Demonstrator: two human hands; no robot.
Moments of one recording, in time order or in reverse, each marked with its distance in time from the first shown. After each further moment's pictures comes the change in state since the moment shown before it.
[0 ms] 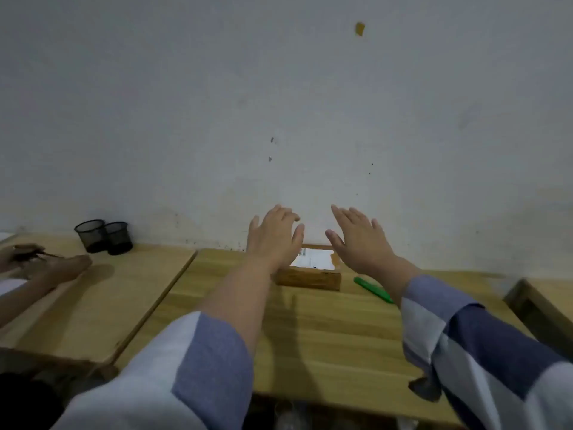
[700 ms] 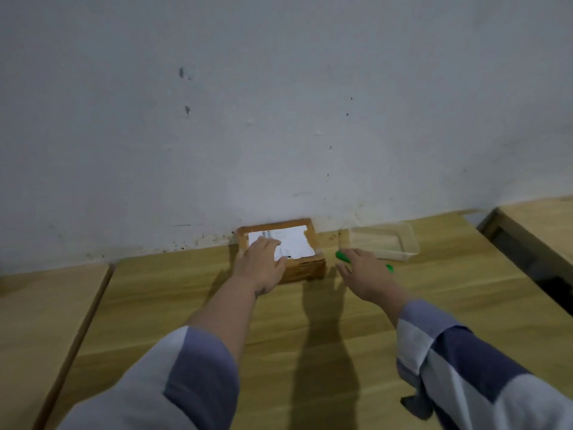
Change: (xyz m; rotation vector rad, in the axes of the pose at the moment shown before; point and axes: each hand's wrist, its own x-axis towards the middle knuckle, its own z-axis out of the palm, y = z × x) left_hand 0.108 -0.080 0.194 -0.034 -0.543 0.055; right_hand 0.053 0.105 0.172 0.081 -0.355 0.461
